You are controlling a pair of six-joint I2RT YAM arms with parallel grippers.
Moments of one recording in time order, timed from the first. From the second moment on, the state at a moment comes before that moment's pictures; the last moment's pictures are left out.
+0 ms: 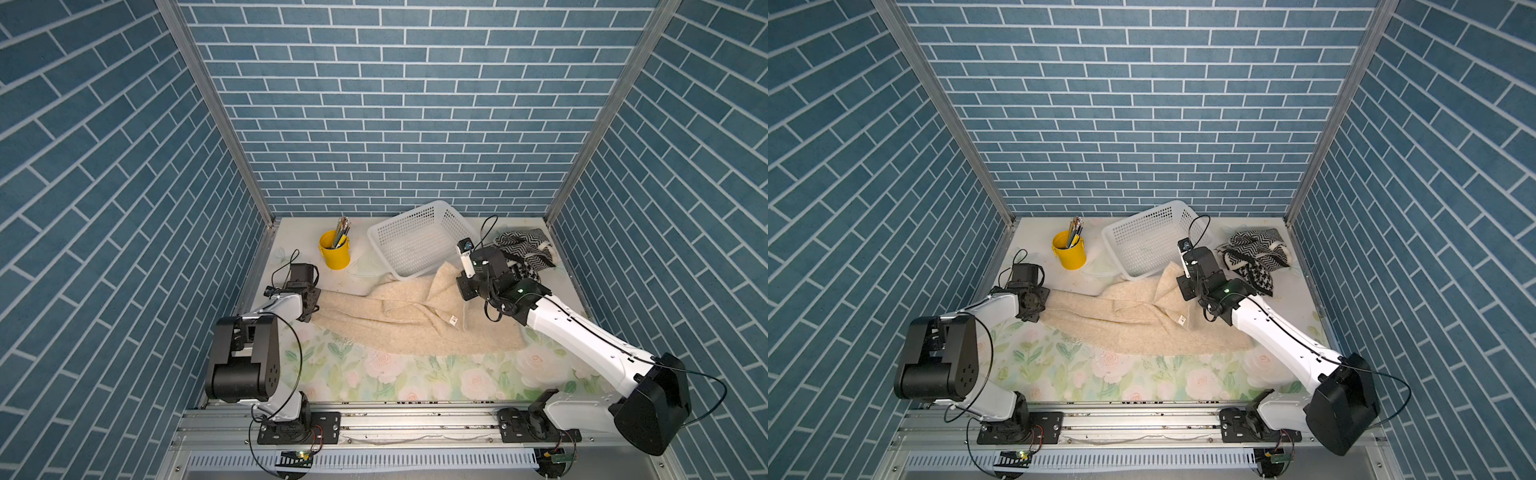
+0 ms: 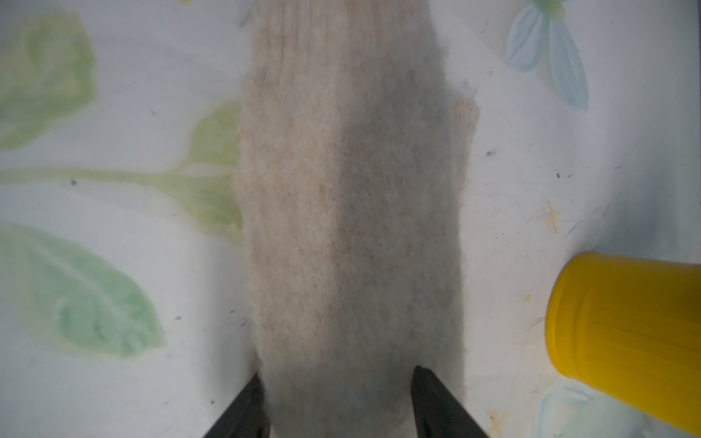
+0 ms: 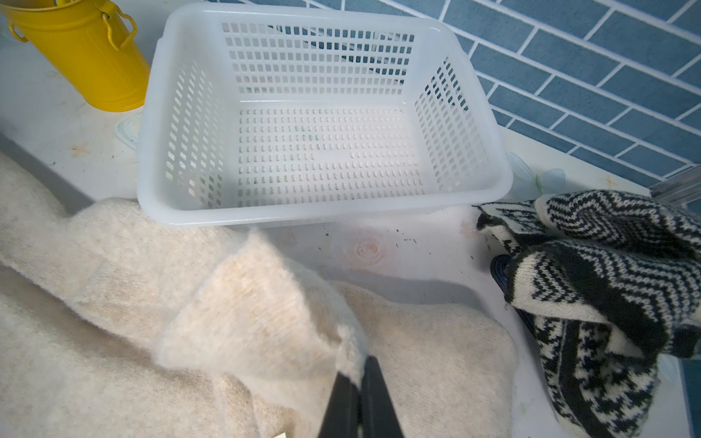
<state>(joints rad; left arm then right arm) 0.01 1.56 0.77 -0.28 -0.23 -1.26 0.67 1.29 1.05 -0.48 0.26 0.05</state>
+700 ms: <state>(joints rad) 0.00 1.71 1.14 -0.41 -0.32 -1.16 0.67 1.29 1.05 -0.48 0.26 0.05</state>
